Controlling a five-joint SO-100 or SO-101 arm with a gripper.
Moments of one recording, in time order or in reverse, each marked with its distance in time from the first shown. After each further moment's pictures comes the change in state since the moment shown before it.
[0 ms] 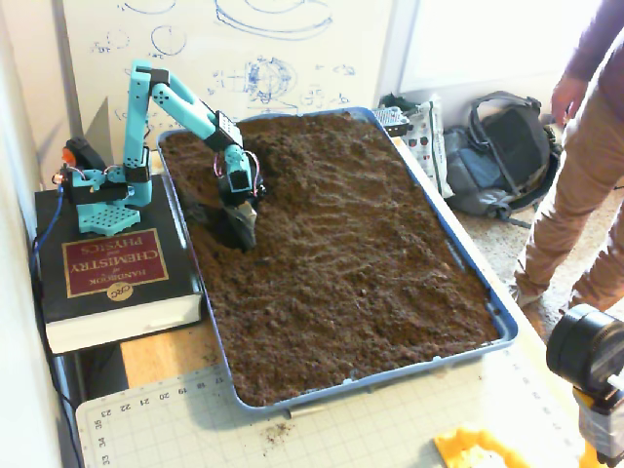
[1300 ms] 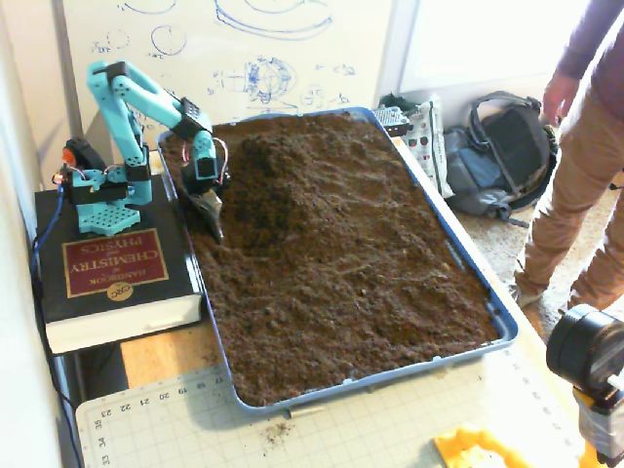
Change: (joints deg) arm -4.5 20.3 19.9 11.3 0.0
